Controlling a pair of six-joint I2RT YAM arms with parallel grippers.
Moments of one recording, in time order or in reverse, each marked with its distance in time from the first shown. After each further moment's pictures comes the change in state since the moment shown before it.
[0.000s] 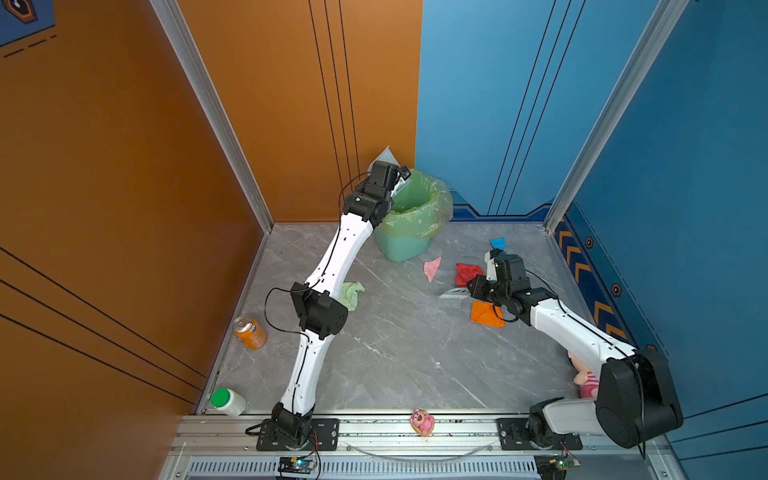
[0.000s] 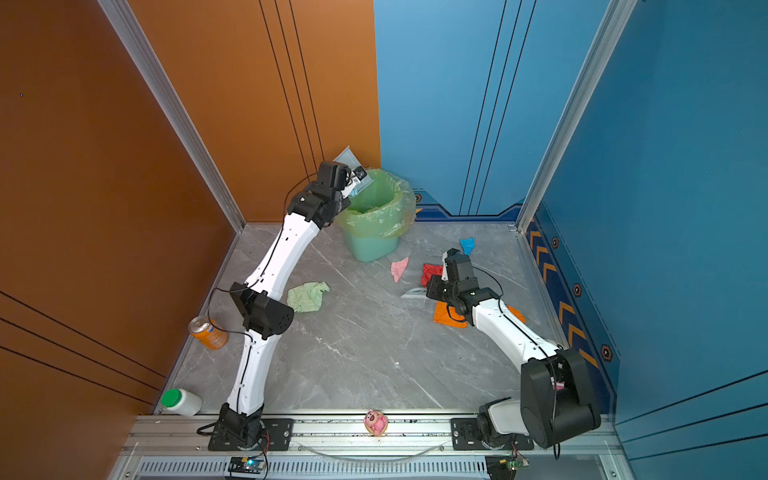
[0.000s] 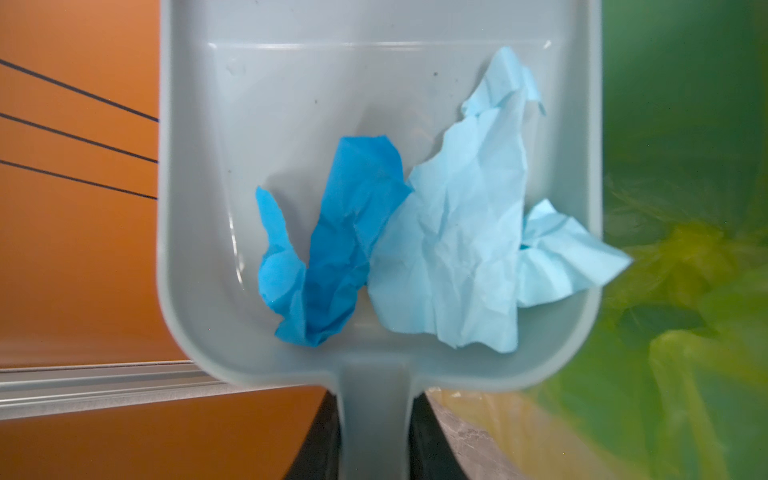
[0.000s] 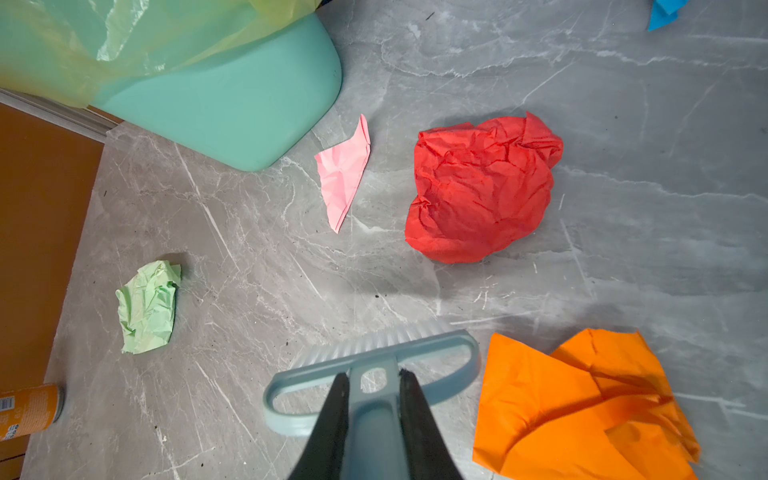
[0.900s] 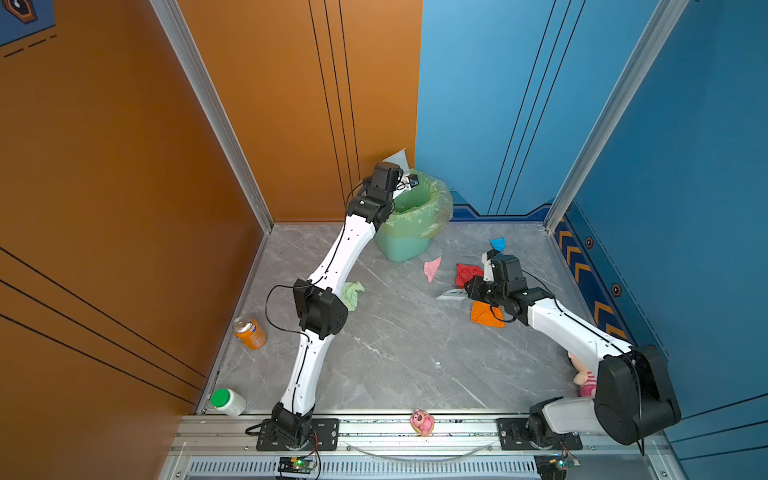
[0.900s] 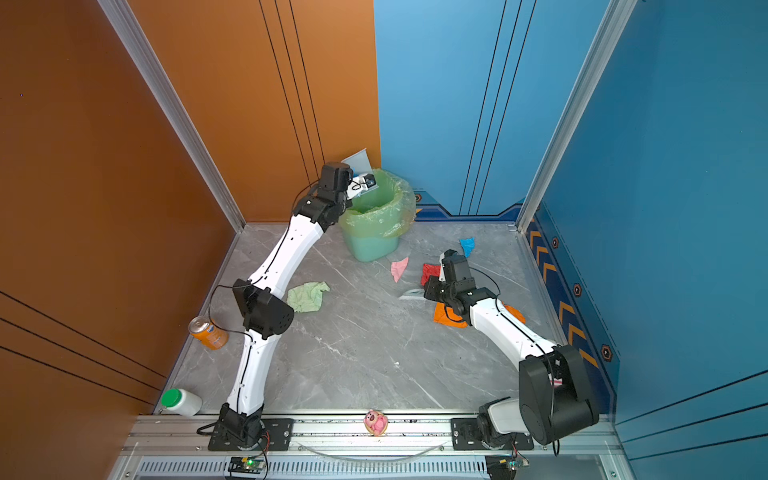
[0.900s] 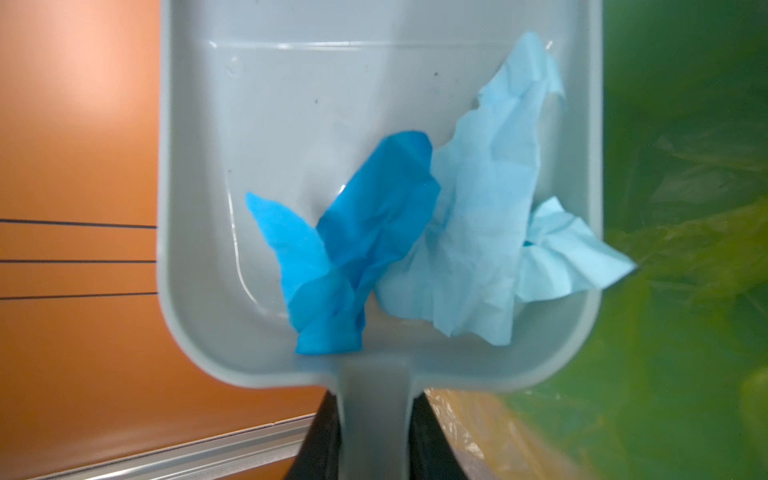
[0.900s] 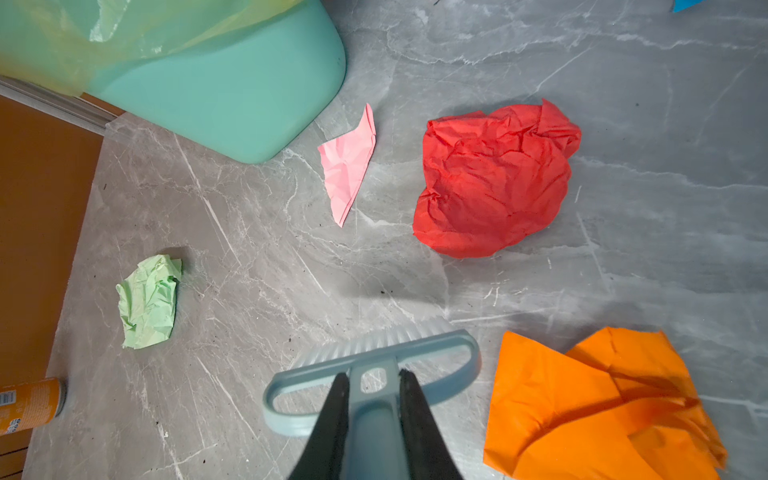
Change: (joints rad) left arm 0.000 0.000 -0.084 0.202 0.021 0.350; right arm 0.022 0.023 0.000 0.008 0.000 0.010
